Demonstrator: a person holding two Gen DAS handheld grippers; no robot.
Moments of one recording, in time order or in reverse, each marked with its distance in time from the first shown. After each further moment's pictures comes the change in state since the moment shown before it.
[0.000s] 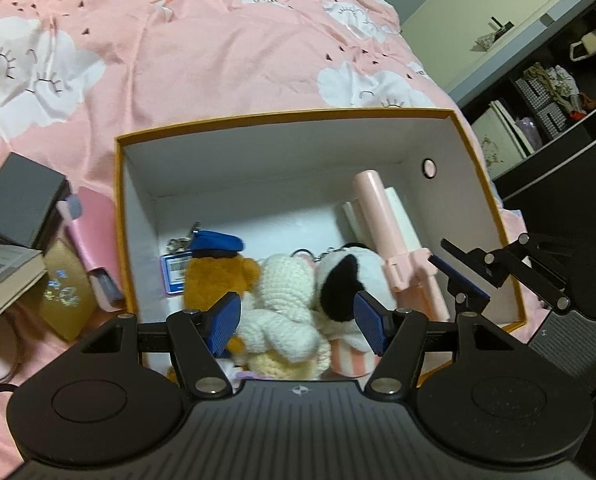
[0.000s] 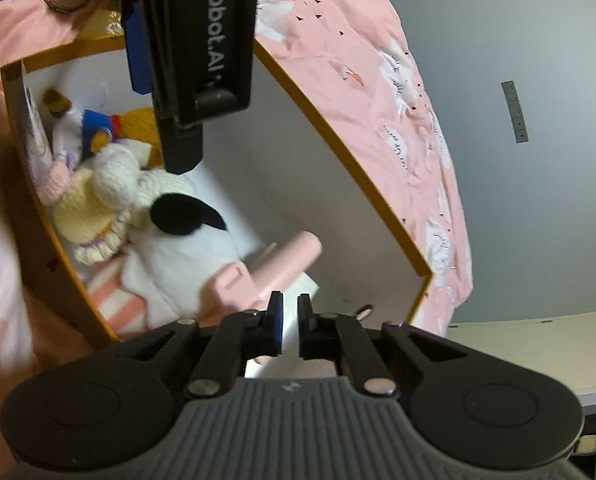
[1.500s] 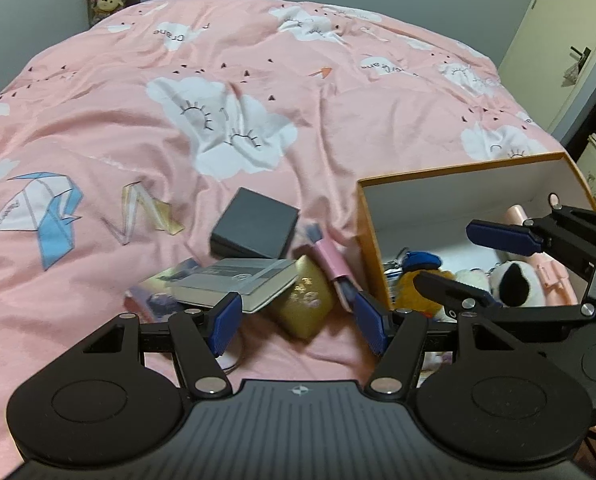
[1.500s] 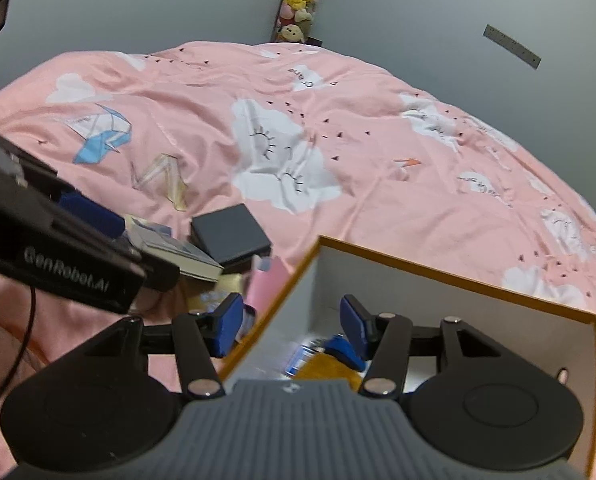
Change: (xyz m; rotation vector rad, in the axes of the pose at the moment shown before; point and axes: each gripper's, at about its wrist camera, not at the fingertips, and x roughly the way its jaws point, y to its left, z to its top) left arm -0.099 0.076 -0.040 0.007 -0.203 0.384; right arm -0.024 0.009 0.106 0.609 -0.327 0.384
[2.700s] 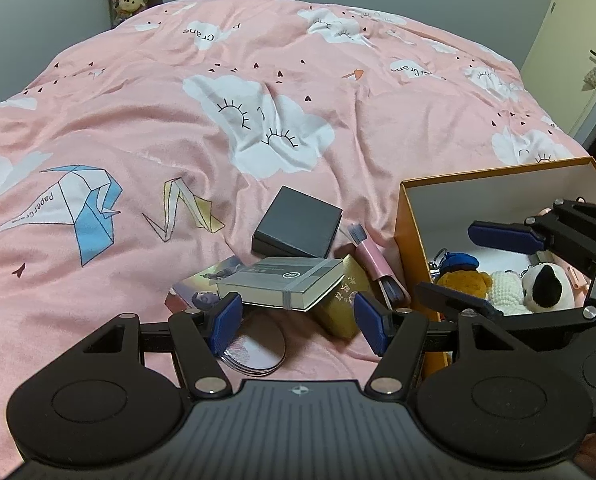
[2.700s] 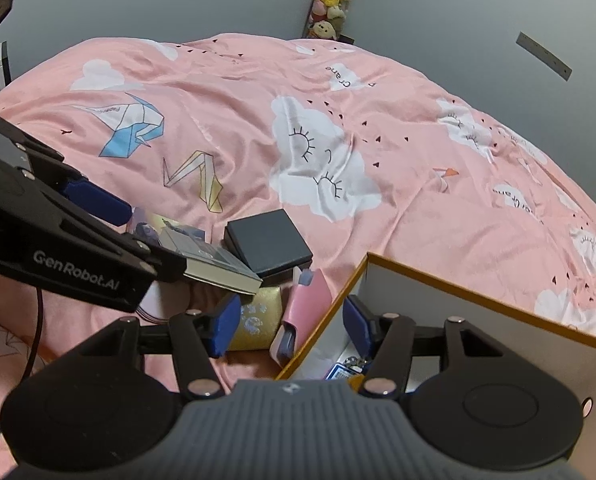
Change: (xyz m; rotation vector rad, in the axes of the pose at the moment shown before) left arm 0.001 0.023 -0.002 -0.017 -0.005 0.056; right arm 0.015 0.023 0.012 -0.088 0.003 0.060
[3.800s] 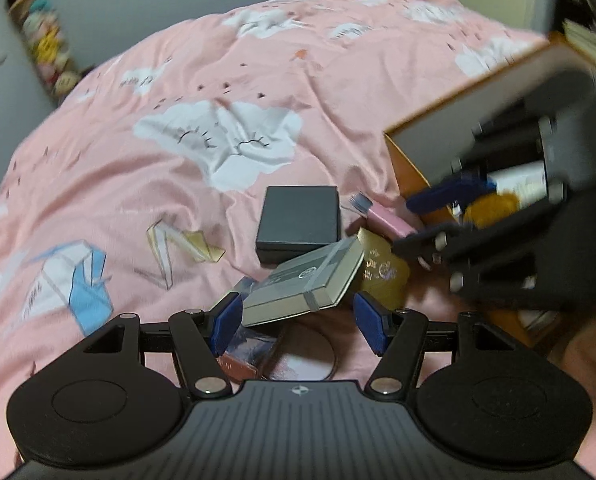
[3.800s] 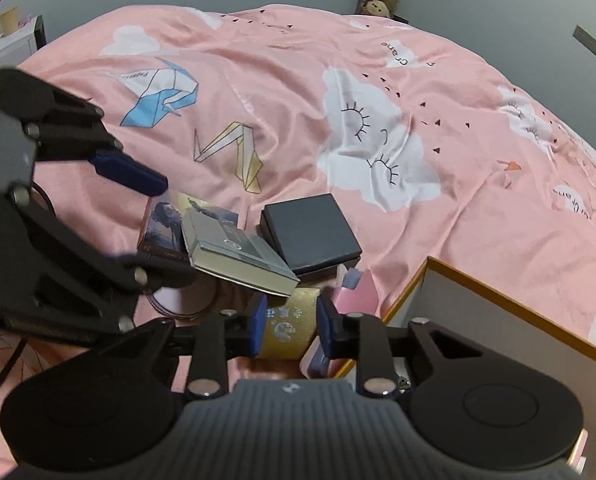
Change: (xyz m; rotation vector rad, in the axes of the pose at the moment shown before) left arm 0.030 -0.017 -0.015 0.432 -0.017 0.069; right arm 0.048 -0.004 0.006 -0.038 0.070 0.152
